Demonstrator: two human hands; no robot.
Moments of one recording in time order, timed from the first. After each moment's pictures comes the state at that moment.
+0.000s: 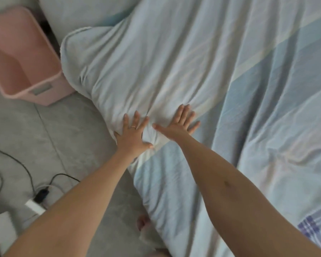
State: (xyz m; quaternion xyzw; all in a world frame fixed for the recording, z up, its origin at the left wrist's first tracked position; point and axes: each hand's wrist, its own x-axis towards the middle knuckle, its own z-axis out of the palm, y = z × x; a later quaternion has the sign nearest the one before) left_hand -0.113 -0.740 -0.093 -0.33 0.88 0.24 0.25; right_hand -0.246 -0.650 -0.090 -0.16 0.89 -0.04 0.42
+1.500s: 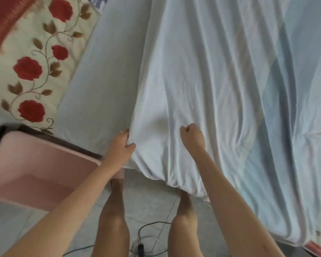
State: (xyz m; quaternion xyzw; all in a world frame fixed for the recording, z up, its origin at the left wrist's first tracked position) left_hand -0.261 -1.165 0.007 -0.21 0.81 0.49 0.24; right_hand -0.324 -0.952 -0.001 0.25 0.88 -0.22 0.33
